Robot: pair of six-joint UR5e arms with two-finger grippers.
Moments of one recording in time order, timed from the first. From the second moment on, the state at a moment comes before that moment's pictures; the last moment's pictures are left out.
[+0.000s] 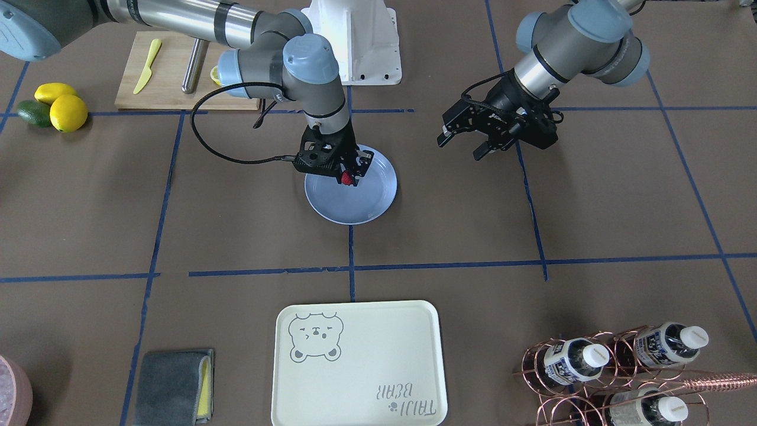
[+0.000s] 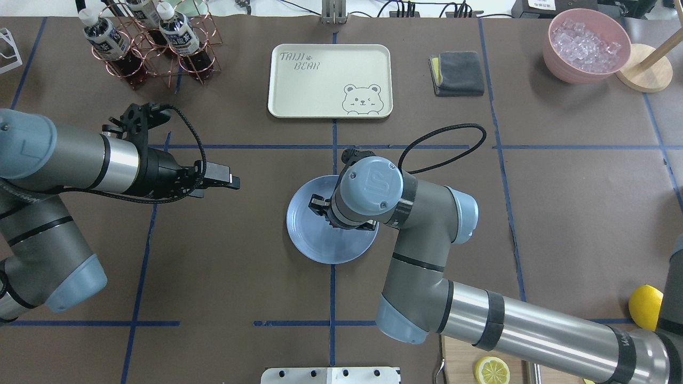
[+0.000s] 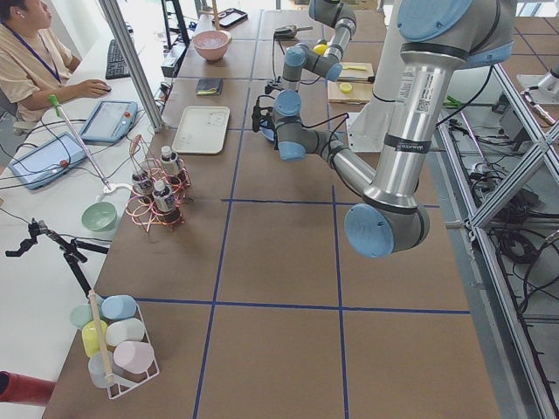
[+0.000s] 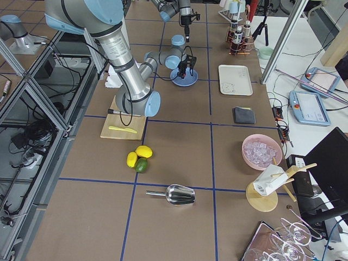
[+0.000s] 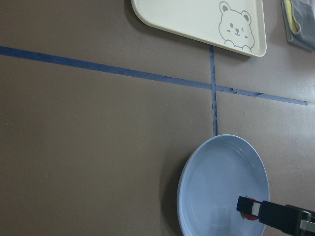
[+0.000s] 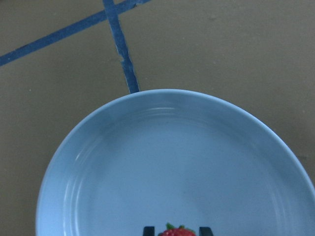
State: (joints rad) left arm -0.69 -1.82 -1.86 -2.35 -2.07 -1.38; right arm 0.41 -0.84 1.51 -1.32 1.75 1.64
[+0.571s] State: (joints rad) left arm -0.69 -1.82 -1.85 -2.35 -2.06 -1.39; right arm 0.41 -0.83 1.48 -1.32 1.75 1.64
